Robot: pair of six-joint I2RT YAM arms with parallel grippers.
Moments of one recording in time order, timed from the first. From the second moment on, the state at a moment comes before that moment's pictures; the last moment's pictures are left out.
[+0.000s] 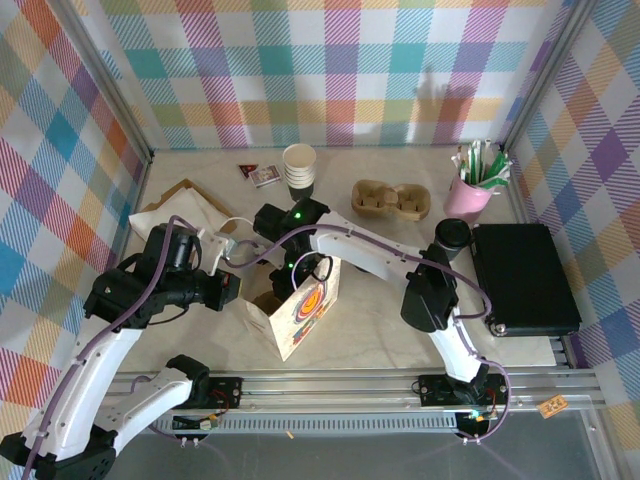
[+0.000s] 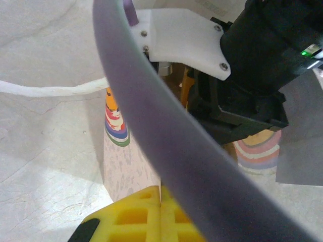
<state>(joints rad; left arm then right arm) -0.43 0.83 1.18 -1.26 0.29 -0.15 1.03 2.11 2.05 -1.42 -0.29 0.11</state>
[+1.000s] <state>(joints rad) -0.43 0.83 1.18 -1.26 0.30 -0.18 1.08 2.06 1.82 -1.21 -0.14 0.04</state>
